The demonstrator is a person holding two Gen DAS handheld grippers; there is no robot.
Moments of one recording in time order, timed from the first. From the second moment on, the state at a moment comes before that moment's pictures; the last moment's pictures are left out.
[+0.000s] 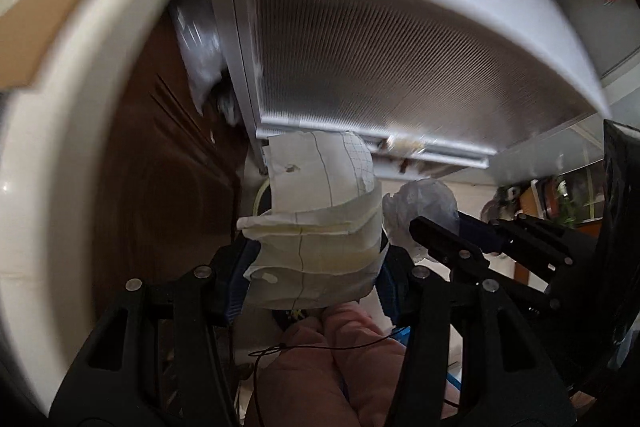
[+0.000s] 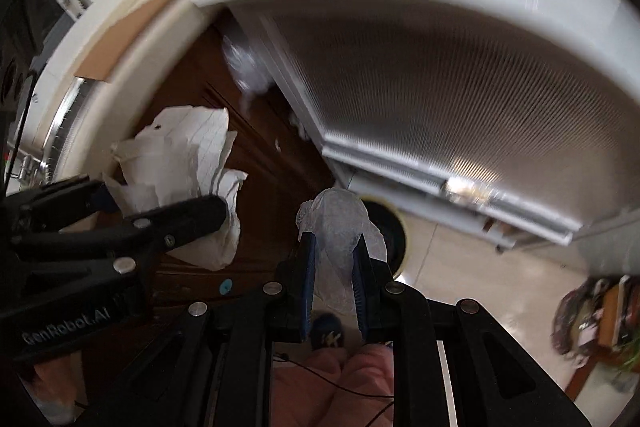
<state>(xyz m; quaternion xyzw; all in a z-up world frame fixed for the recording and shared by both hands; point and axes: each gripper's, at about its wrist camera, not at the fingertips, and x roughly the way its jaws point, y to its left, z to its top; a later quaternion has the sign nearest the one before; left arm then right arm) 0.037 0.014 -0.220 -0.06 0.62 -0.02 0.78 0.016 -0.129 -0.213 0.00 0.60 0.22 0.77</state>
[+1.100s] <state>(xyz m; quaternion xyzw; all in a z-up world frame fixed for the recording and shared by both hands) 0.085 0.048 -0.519 -0.06 0.68 0.06 0.73 0.082 -0.148 -0.555 0.10 0.70 0.17 0.69</state>
